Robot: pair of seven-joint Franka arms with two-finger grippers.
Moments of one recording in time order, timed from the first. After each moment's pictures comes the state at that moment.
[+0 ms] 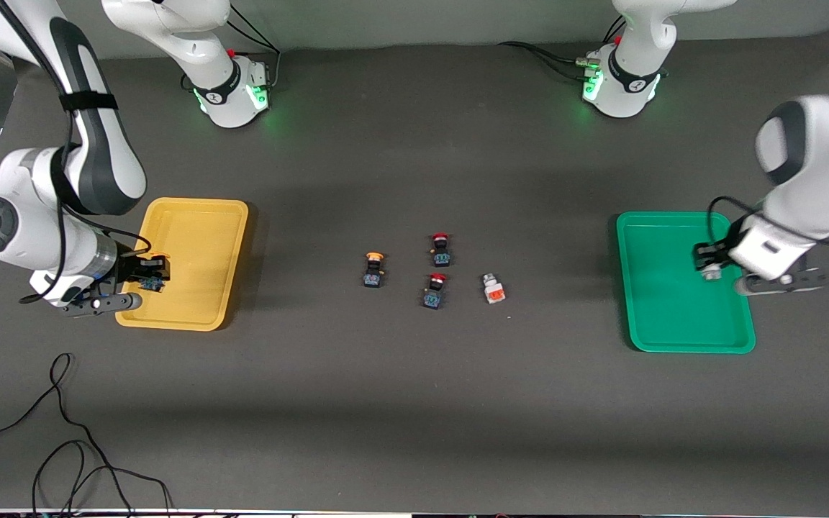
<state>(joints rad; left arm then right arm) 0.04 0.12 -0.05 -2.14 0.04 2.28 -0.09 -0.01 0.21 -0.03 -2.07 -0.03 2.16 -0.13</state>
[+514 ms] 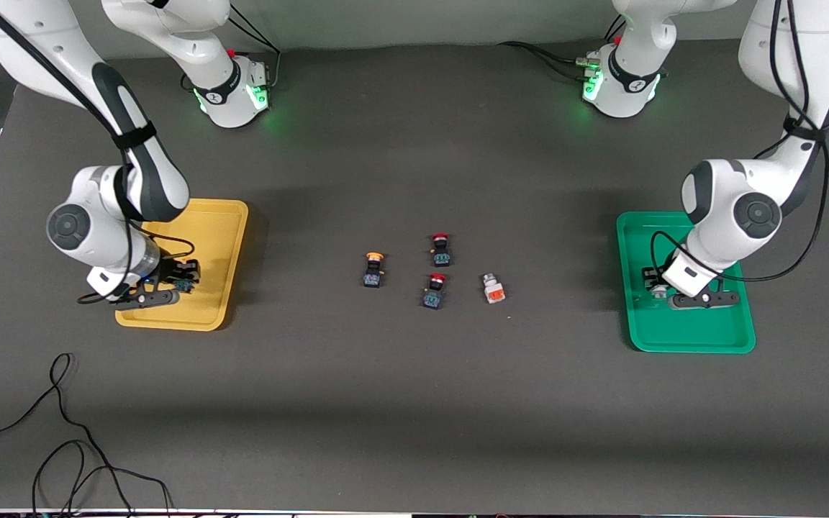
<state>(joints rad) 0.04 0.35 -0.05 -2.26 0.05 2.64 -0.09 0.00 0.32 -0.04 -2.25 -0.02 2.50 -0.13</state>
